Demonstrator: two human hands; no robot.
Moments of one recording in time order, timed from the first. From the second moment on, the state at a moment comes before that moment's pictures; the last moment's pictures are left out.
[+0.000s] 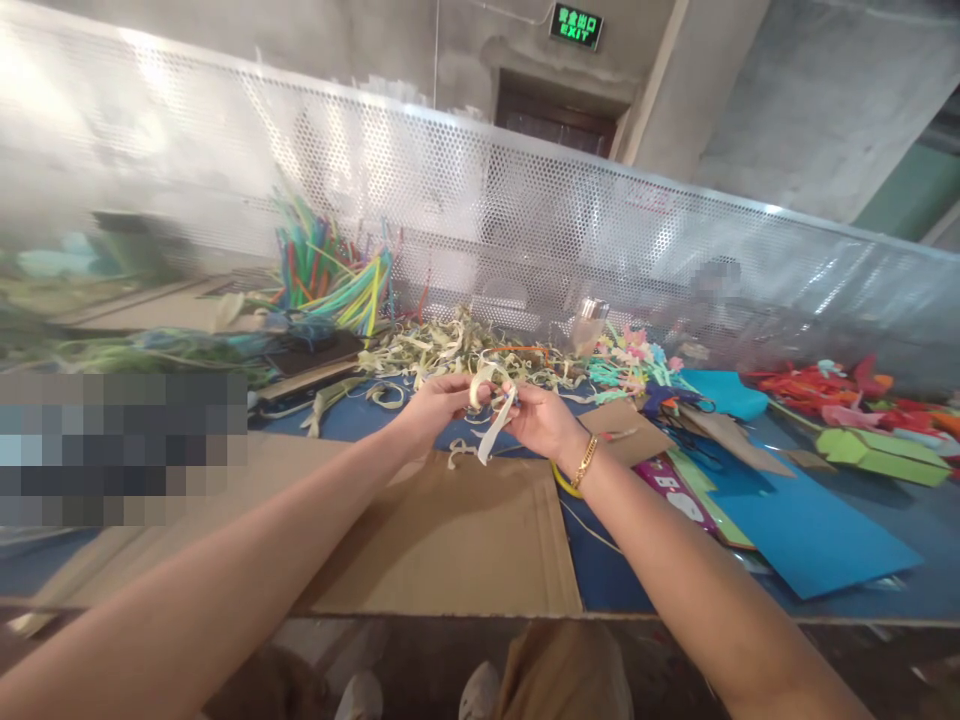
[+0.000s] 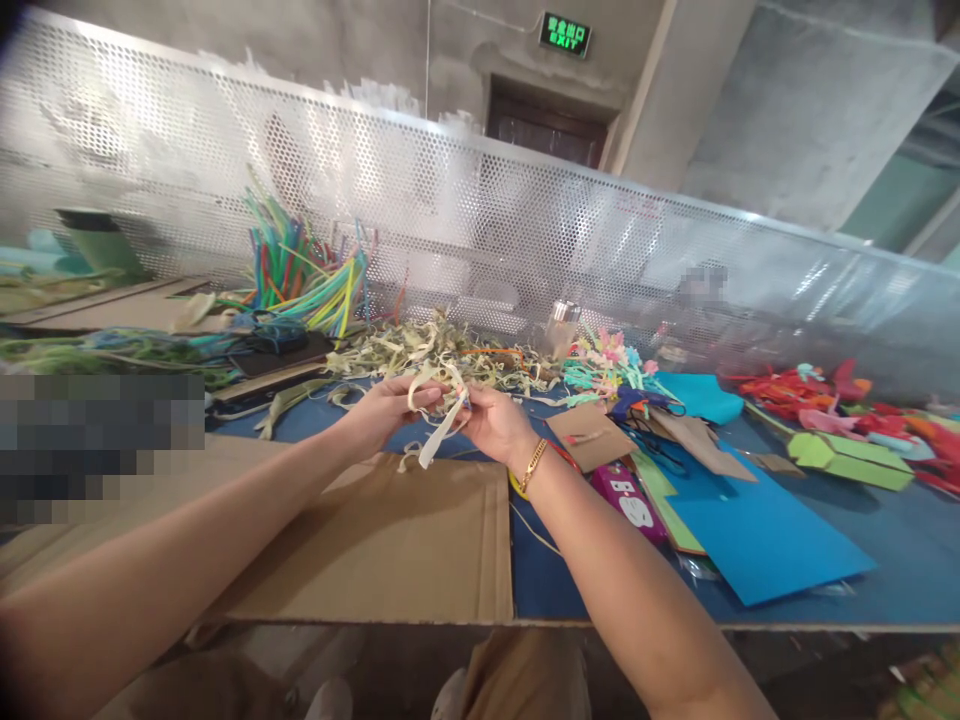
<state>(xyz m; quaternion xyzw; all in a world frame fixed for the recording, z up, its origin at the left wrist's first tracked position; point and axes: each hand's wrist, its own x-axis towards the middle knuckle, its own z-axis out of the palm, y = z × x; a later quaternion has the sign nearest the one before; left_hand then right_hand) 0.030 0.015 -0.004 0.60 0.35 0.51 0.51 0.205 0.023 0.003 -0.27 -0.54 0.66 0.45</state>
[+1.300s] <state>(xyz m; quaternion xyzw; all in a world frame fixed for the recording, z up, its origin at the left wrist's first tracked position) 0.029 0.015 0.000 0.63 0.38 0.47 0.49 0.191 0.023 -0.010 -0.36 -0.62 0.37 0.60</state>
